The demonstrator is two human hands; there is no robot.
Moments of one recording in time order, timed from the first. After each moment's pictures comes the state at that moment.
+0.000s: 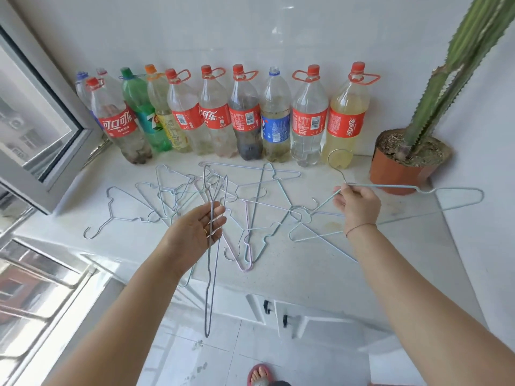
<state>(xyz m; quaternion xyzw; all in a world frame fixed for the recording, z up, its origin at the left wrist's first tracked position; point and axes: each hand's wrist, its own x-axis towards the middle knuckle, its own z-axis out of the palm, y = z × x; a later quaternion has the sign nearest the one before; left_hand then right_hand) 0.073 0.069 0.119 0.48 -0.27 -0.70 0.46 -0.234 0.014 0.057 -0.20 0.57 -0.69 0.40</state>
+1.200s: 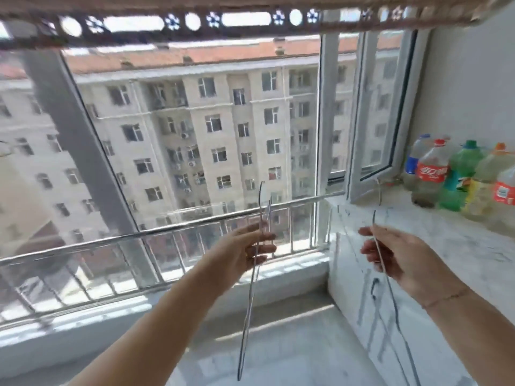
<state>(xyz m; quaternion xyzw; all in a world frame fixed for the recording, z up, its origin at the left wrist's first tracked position) 0.245 0.594 0.255 0.56 -0.20 -0.36 0.72 0.081 0.376 0.247 -0.58 0.25 -0.24 0.73</state>
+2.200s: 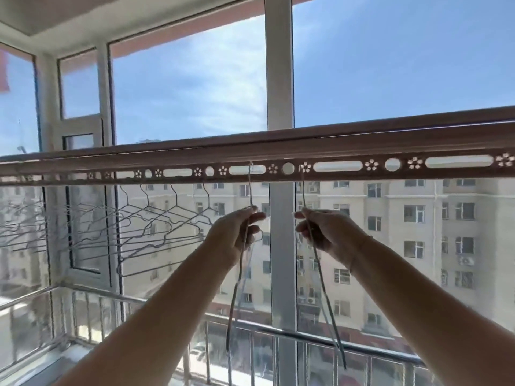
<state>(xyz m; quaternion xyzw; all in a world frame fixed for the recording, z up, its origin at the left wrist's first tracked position) 0.460 0.985 0.468 0.55 -0.09 0.05 0.83 0.448 0.798 0.475 -0.65 -0.11 -0.06 0.75</state>
